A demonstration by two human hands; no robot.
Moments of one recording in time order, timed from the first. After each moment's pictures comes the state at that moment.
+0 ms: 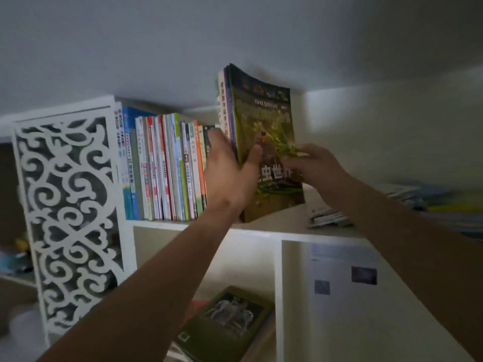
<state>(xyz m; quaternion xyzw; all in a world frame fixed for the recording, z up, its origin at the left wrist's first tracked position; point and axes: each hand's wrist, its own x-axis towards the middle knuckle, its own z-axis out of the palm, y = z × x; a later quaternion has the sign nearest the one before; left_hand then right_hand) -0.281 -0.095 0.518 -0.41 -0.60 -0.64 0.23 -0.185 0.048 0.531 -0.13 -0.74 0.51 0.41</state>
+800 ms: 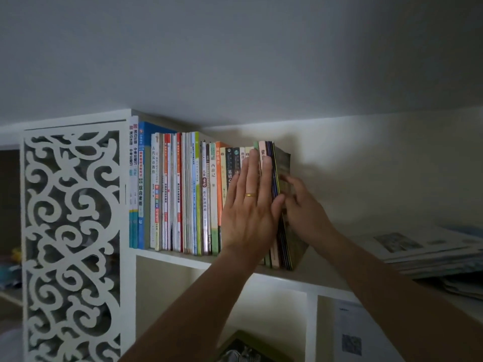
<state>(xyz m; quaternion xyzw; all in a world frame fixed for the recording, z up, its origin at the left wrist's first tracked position) -0.382 -0.037 0.490 -0.39 -0.71 -0.23 0.54 -0.295 0.054 0.515 -0.12 -0.82 0.32 0.45</state>
